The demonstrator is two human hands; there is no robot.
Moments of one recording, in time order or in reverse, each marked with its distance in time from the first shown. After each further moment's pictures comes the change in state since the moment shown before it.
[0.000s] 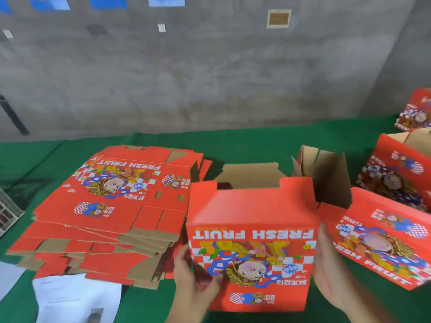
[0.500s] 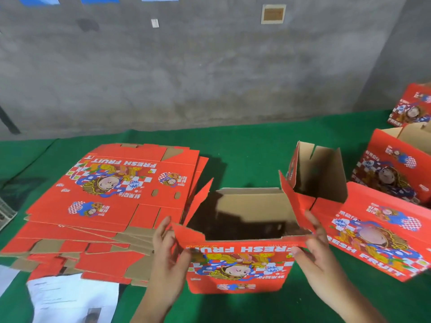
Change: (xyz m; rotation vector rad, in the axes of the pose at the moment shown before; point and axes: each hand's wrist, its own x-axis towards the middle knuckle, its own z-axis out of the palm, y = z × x) left_hand 0.032 0.020 -0.043 -0.003 0.037 0.146; right_hand 0.005 0.043 -0.032 -0.695 -0.058 -0.511
